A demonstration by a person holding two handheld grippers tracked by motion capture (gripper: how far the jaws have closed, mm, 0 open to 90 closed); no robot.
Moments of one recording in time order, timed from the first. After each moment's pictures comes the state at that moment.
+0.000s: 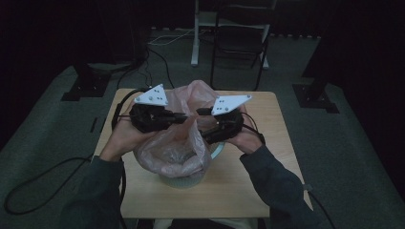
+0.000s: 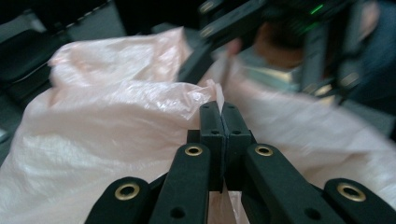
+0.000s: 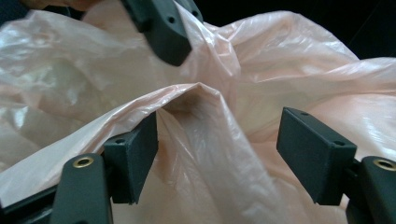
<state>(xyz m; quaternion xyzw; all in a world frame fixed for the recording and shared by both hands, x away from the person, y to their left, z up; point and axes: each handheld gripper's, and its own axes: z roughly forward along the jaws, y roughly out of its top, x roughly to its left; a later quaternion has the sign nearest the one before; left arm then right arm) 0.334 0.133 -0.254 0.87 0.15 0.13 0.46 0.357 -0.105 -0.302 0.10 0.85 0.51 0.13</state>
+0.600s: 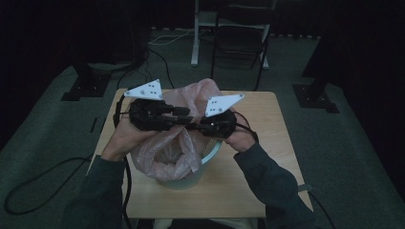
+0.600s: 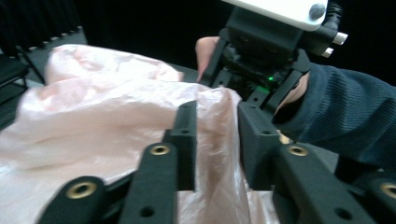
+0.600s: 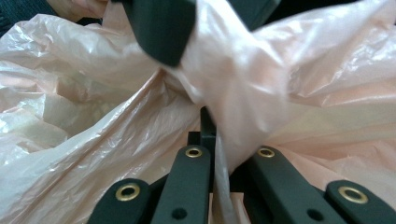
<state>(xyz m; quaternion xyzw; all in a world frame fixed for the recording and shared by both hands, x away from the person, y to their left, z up) 0.334 0.142 -0.248 0.83 0.15 0.08 0.52 0.357 -0.090 -0.301 0.06 0.85 0.52 0.10</state>
